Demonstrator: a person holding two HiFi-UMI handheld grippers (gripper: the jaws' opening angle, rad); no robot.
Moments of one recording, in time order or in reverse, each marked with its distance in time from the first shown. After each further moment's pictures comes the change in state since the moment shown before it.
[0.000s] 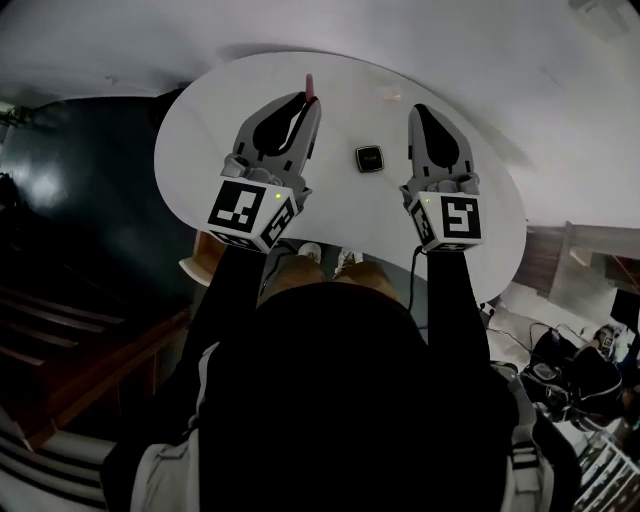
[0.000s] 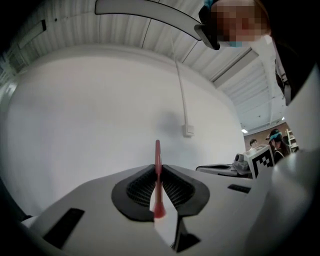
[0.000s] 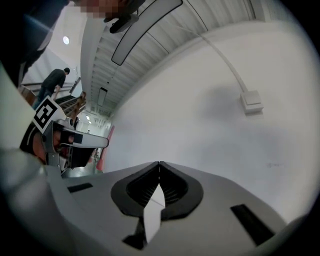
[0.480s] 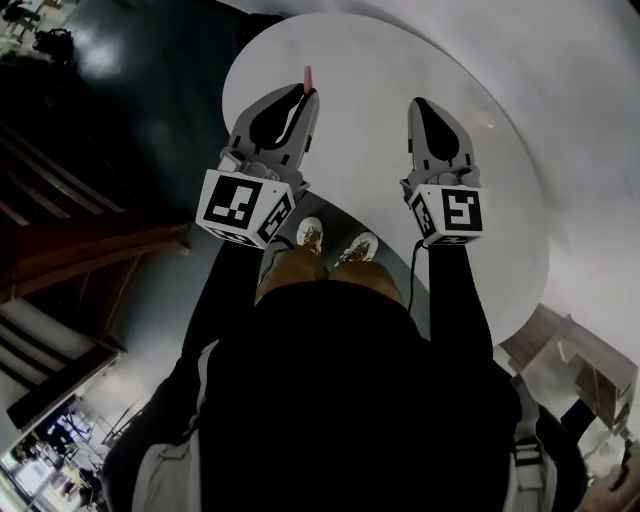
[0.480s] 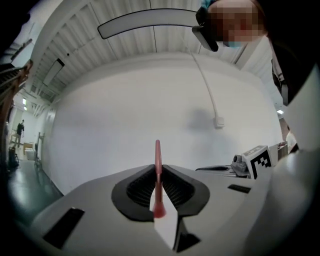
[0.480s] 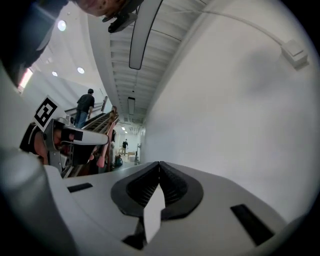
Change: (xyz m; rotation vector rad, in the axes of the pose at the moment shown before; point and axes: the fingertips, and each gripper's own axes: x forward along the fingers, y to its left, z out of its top) left arm -0.127 0.080 -0.014 0.044 0.052 0.427; right arm 0.067 0.143 -0.032 0.091 0.010 0.446
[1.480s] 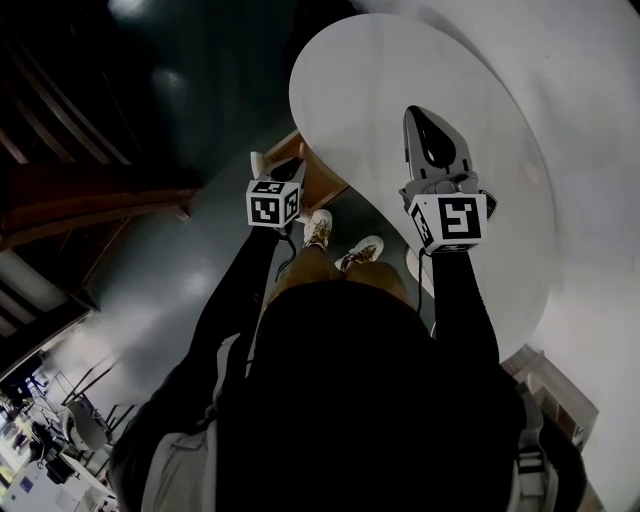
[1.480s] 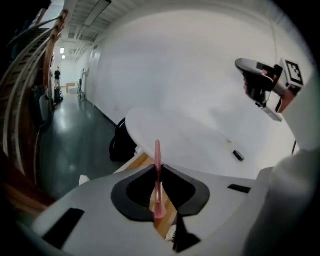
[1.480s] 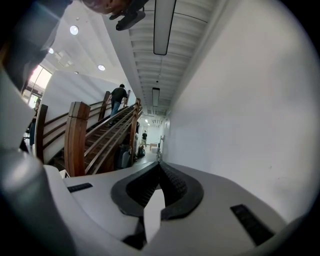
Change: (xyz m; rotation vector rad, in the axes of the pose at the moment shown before) left arm -0.169 0.132 -0.335 -0.455 0.651 0.326; right arm 0.091 0.169 -0.019 -0.093 0.104 0.283
